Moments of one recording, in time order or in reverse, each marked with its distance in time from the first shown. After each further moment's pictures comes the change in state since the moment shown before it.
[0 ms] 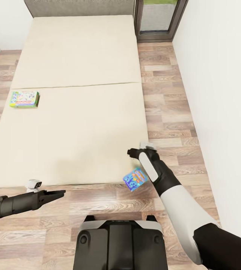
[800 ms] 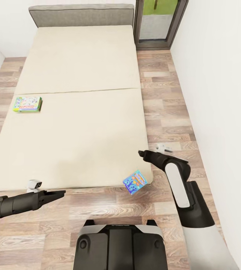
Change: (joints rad) left arm 0.000 0.000 0.000 0.002 -0.009 0.000 0.000; right arm 0.299 -0.082 -0.119 -0.676 -0.052 0.272 0.019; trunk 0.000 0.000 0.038
